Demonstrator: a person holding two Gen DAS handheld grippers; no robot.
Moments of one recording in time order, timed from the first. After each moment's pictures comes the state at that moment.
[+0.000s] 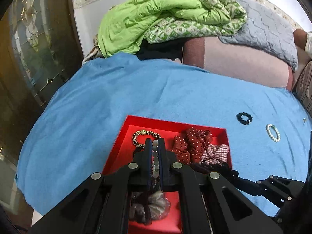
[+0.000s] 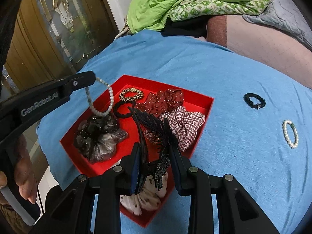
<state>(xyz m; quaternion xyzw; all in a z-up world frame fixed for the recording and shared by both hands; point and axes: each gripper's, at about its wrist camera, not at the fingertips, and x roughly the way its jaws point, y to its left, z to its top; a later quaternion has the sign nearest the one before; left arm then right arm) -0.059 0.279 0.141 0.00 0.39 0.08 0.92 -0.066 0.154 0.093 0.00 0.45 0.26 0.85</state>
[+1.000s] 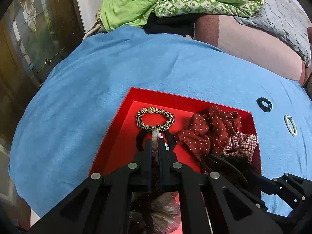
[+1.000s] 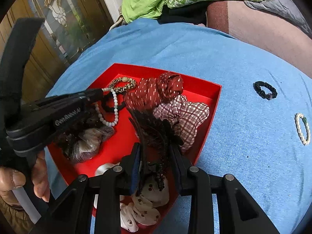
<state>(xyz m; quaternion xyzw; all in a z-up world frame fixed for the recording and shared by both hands) -0.038 0.303 0.087 -0.02 0.45 0.09 0.89 -0.046 0.162 0.060 0.01 0.48 0.25 0.84</state>
